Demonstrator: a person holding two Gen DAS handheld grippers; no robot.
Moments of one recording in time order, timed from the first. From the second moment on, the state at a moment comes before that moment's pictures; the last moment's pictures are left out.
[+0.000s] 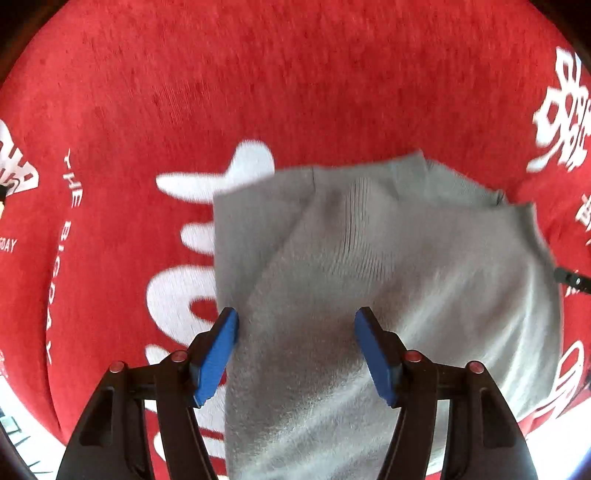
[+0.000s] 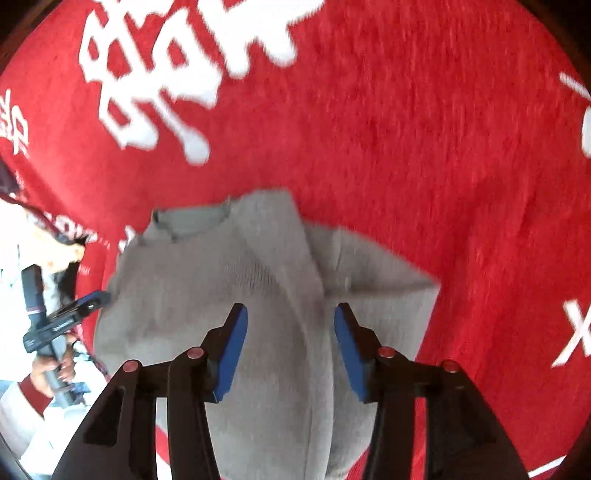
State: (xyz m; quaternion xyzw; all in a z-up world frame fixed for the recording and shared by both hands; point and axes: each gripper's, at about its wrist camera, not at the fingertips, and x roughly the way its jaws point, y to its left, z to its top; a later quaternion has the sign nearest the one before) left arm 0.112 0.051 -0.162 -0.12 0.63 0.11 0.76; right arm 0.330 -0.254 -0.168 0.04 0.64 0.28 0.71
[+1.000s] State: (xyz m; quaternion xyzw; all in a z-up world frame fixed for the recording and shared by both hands) left arm -0.020 0.044 -0.174 -0.15 0.68 0.13 0.71; right arm 0.204 -0.304 -0.189 0.02 0.73 0.22 0.65
